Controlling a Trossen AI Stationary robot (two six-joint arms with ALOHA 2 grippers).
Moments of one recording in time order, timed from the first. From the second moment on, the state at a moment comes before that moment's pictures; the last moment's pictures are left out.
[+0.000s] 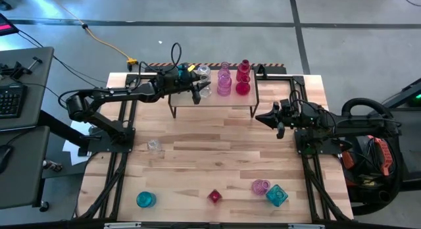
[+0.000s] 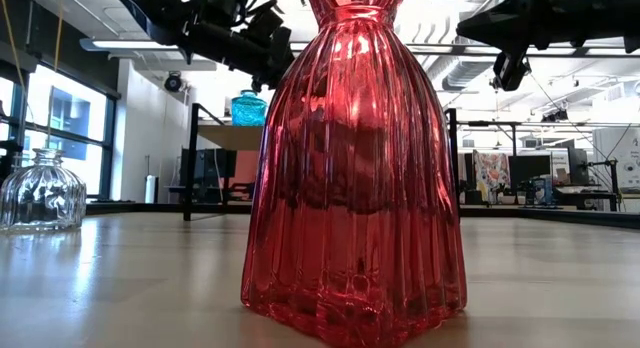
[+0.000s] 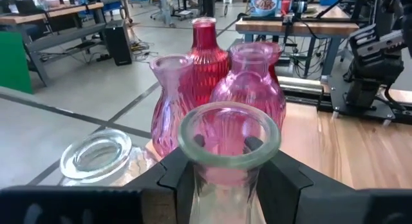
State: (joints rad) left arm 0.48 1.46 0.89 0.38 0.09 0.08; right arm -0.09 0.54 0.33 0.20 -0.03 0.54
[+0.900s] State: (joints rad) left arm 0.48 1.43 0.89 0.41 0.06 0.10; right arm -0.09 0.54 0.33 0.20 -0.03 0.54
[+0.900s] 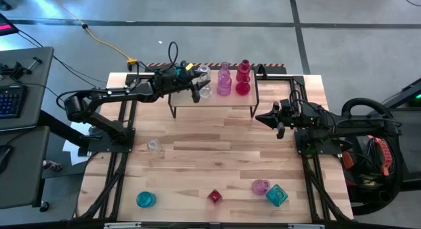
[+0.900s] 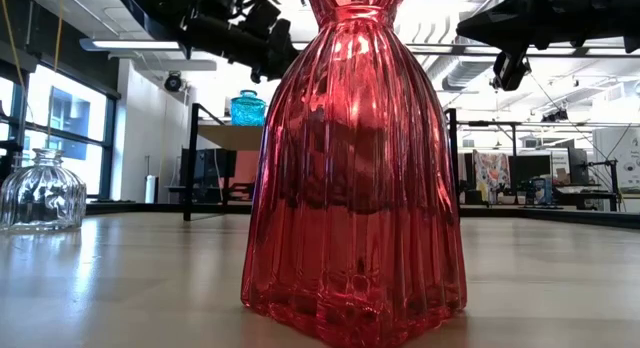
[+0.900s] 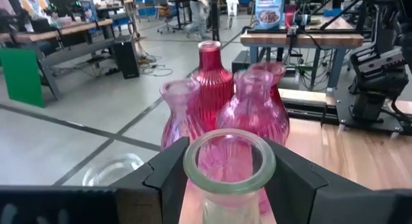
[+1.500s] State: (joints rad) left arm 0.45 1.43 0.95 0.32 0.04 0.13; right arm -0.09 0.54 0.33 0.20 -0.03 0.54
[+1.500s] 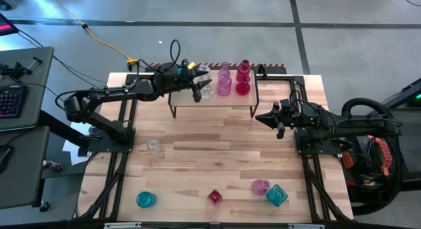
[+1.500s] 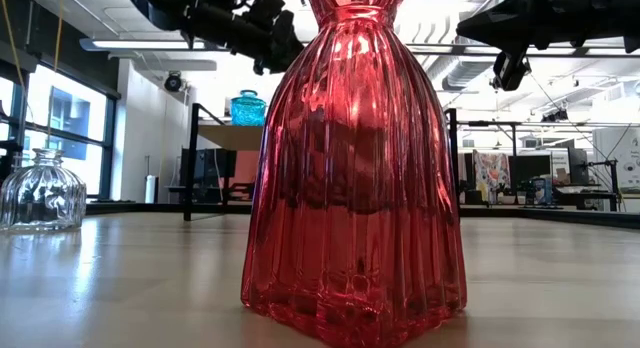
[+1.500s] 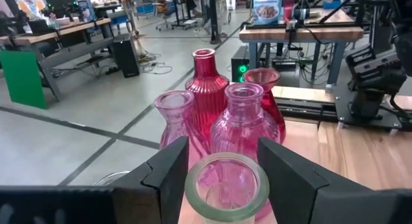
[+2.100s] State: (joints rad) left arm 0.46 1.43 0.95 0.30 0.01 0.14; right arm -0.09 0.54 0.33 0.20 -0.03 0.54
